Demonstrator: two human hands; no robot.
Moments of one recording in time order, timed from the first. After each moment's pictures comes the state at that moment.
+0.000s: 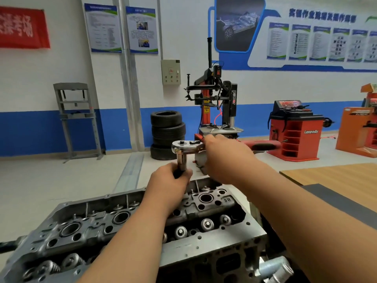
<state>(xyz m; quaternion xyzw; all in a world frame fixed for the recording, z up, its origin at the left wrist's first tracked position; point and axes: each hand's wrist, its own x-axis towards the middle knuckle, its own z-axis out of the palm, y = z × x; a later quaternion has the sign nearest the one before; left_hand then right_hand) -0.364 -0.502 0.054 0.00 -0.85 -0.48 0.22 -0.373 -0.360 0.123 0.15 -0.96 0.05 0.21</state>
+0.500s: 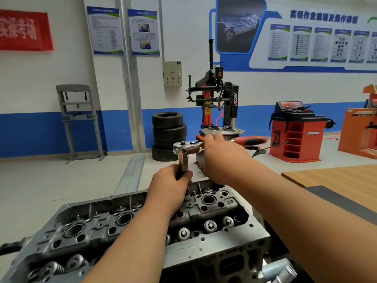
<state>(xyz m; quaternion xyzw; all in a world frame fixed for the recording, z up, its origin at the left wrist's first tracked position) -0.365 -0.504 0.054 -0.01 -0.84 -0.50 0.22 -0.381 -0.372 0.123 0.13 -0.97 0.01 0.21</state>
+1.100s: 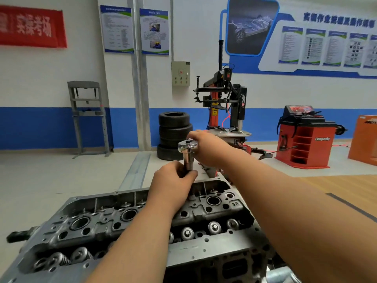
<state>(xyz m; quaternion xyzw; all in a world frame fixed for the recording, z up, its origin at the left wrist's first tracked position) -0.365 -0.508 0.055 0.01 -0.85 -0.45 0.28 -0.434 -0.398 0.130 0.28 -0.93 0.14 0.17</state>
